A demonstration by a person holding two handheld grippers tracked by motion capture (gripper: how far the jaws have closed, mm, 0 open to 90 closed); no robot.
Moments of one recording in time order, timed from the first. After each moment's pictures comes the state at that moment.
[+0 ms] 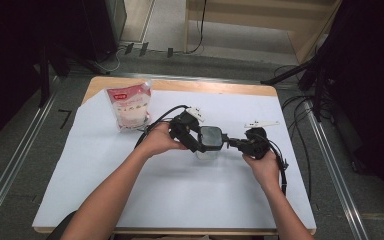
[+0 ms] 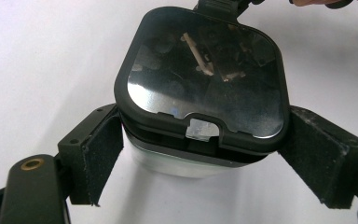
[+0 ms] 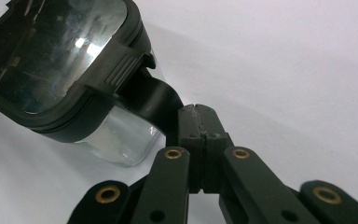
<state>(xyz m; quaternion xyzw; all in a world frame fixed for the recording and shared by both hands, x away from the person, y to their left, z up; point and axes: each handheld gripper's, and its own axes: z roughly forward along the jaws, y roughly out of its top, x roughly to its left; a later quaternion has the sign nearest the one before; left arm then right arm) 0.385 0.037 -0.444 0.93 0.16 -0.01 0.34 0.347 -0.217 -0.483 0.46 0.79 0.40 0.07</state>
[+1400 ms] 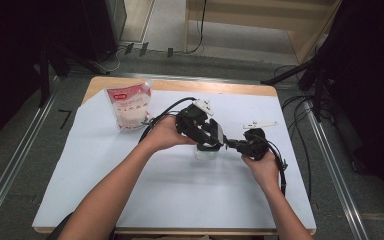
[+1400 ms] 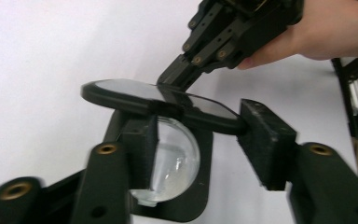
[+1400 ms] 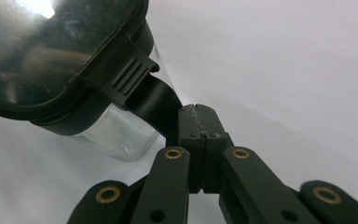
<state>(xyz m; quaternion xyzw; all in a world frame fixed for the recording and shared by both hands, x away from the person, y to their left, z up) 0.375 0.017 -0.400 0.92 0.13 -0.02 0.37 0.345 -0.215 -0.484 0.45 0.79 0.40 0.07</state>
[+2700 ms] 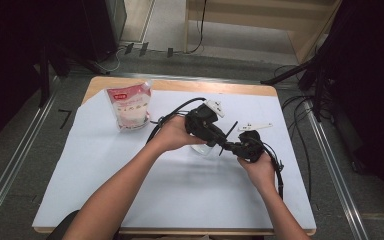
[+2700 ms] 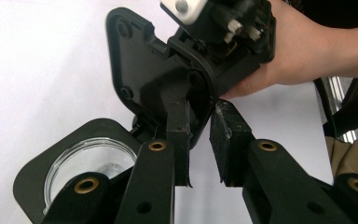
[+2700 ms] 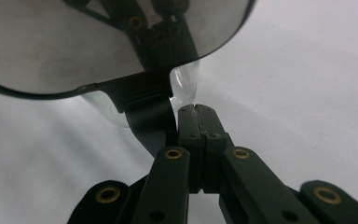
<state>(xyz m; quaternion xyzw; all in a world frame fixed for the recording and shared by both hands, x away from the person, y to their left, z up) 0.368 -0.004 -0.391 0.92 0.11 -0.05 0.37 0.340 -0.202 -0.486 0.44 0.80 0.40 0.06</state>
